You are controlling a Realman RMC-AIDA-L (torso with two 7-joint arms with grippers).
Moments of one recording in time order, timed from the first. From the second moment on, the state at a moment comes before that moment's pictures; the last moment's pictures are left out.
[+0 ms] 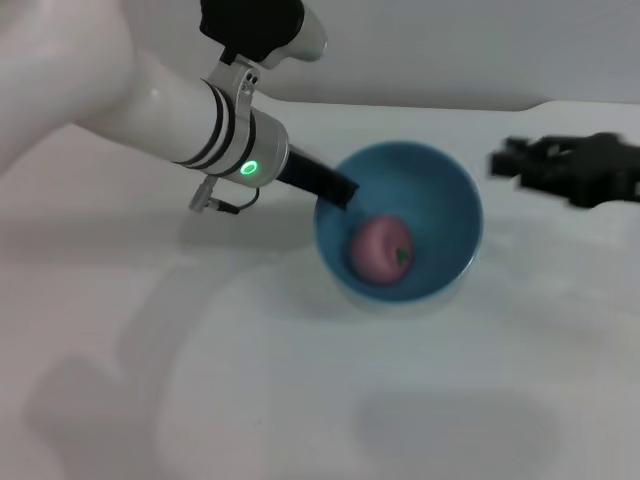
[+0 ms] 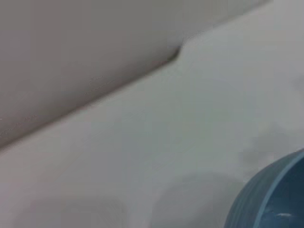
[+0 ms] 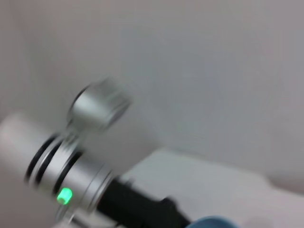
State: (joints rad) left arm -0.70 -2.07 1.62 0.96 2.31 0.92 -2.62; right arm 0.43 2.07 -0.95 -0.98 -1.78 -1.46 1.83
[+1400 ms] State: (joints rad) left arm -0.48 -2.08 2.44 0.79 2.44 -0.61 -1.98; right arm 0.24 2.07 -0.55 -0.70 -1.69 -1.48 1.78
